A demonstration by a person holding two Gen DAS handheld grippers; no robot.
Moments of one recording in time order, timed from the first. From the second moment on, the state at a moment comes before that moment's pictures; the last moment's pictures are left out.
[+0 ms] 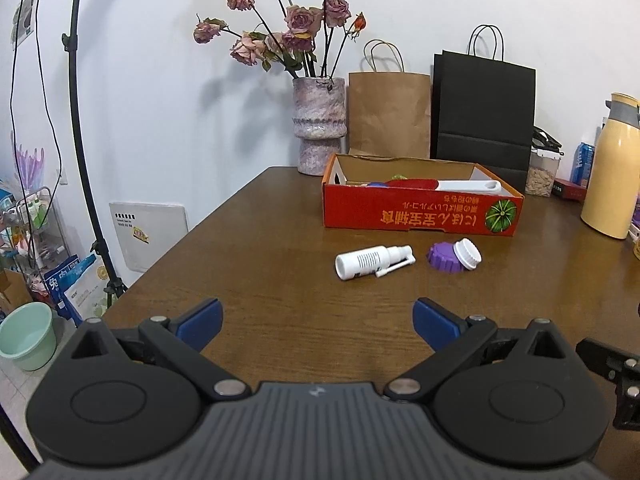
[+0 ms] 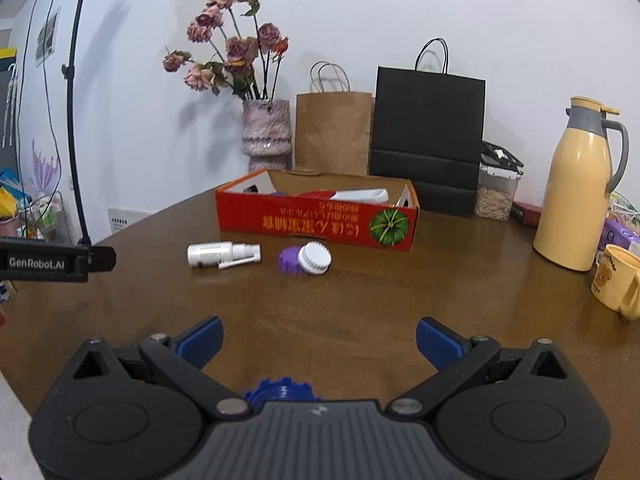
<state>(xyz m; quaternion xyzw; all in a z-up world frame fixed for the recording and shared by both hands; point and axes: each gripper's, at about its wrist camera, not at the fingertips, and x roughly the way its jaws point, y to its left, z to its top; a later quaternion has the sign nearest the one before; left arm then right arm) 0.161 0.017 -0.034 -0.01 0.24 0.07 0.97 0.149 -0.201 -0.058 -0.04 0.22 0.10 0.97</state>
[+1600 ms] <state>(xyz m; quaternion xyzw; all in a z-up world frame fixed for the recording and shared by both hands) 0.215 0.017 -0.054 -0.02 0.29 0.07 0.96 0.211 -0.207 -0.072 -0.01 0.26 0.10 0.96</state>
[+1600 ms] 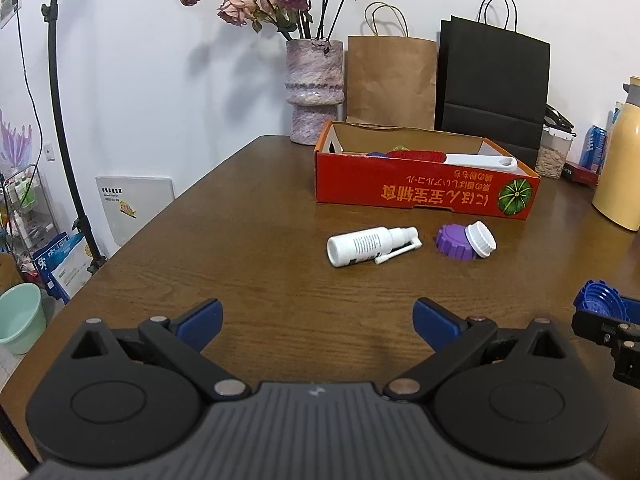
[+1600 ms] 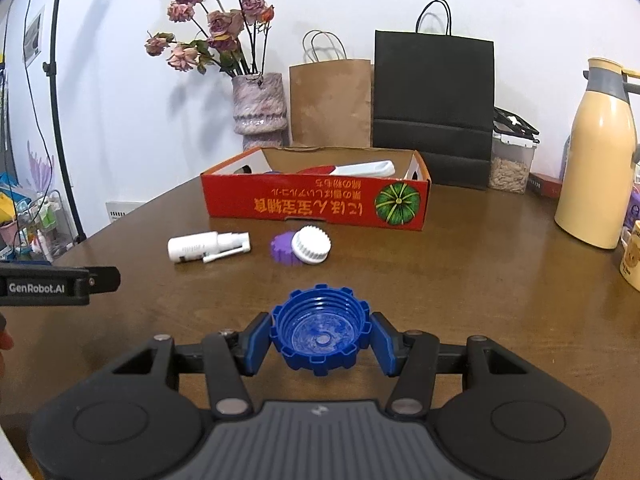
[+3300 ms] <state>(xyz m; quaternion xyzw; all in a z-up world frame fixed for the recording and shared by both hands) 0.378 -0.057 -0.084 -0.05 0.33 0.23 0.92 0.382 -0.254 -0.073 -0.01 0.23 0.15 0.96</state>
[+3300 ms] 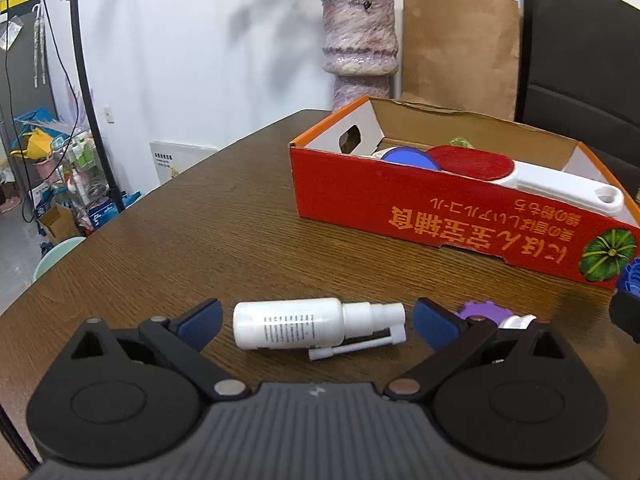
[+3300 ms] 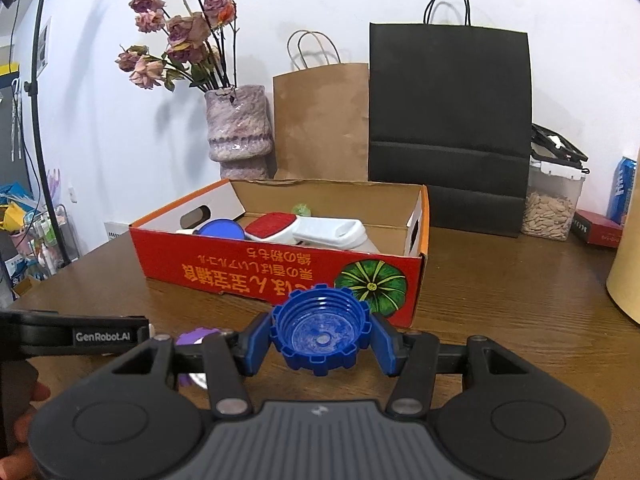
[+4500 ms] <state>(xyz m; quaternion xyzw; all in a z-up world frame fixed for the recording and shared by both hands) 0.390 -0.055 -0.091 -0.04 0.33 0.22 0.92 0.387 -0.252 -0.083 -0.02 0.23 0.15 0.96</state>
